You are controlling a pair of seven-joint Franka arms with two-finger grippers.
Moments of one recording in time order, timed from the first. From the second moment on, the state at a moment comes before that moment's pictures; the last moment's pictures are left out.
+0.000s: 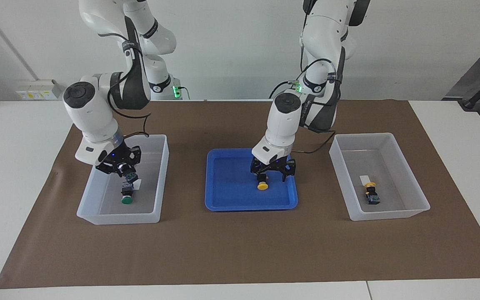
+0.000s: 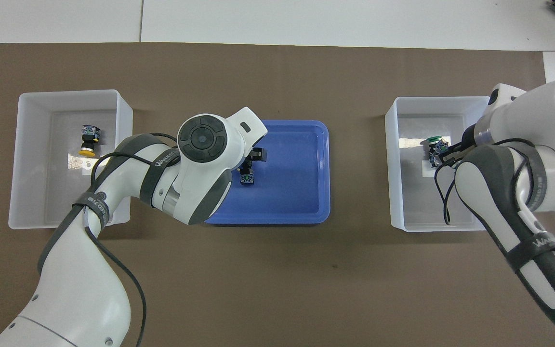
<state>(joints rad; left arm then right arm) -0.56 0.43 -0.01 -1.78 0.05 2.36 -0.44 -0.07 0.14 0.05 -2.05 -0.04 2.19 -0.40</state>
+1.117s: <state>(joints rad) -0.54 0.36 0.02 -1.80 0.11 2.39 -0.45 -0.07 0.10 0.06 -2.08 0.01 2.29 -0.15</state>
